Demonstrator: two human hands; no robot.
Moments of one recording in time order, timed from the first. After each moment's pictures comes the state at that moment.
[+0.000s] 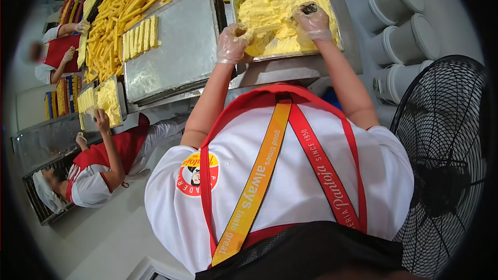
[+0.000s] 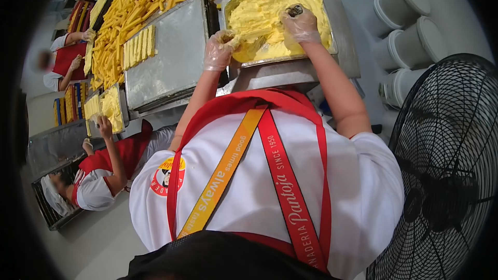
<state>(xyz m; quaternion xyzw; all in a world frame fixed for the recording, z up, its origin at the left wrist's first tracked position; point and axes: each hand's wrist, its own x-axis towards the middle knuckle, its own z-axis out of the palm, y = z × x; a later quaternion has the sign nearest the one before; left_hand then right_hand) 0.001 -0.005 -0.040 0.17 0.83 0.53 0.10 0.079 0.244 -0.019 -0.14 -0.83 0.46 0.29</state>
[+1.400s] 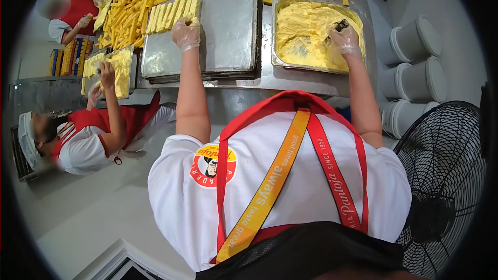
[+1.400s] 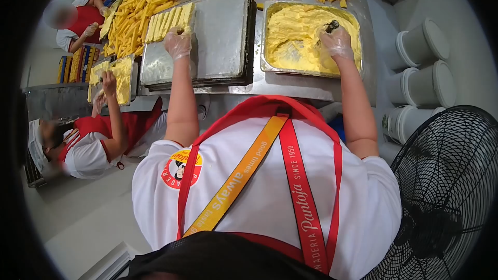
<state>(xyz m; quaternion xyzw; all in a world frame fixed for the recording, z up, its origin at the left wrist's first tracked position) -0.104 -0.193 -0.014 0.00 0.90 0.16 -0.41 0.067 0.243 0.016 -0.22 -0.92 0.32 0.08</state>
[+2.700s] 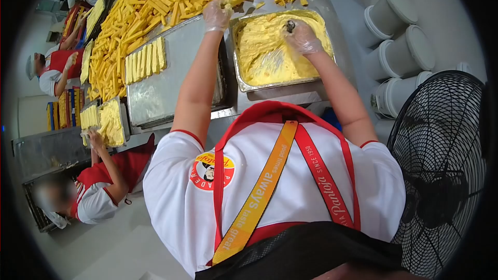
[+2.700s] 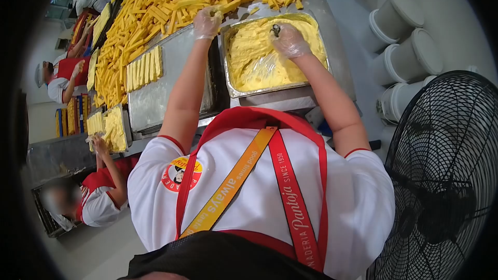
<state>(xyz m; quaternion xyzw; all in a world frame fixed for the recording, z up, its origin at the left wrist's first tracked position) -0.163 0.051 0.007 0.26 0.90 0.30 -0.18 0.039 0.253 -0.003 -0.08 -0.91 0.39 0.13</state>
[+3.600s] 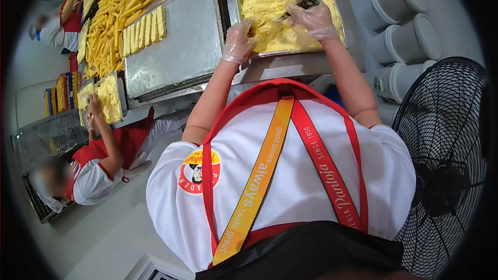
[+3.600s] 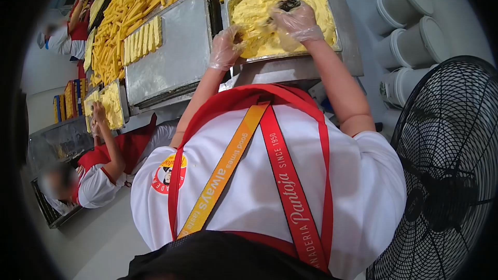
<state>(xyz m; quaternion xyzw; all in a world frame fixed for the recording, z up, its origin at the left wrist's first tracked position) 0.022 -0.001 -0.006 0.33 0.87 0.35 0.01 0.088 0.230 0.022 -0.07 -0.81 0.55 0.20</state>
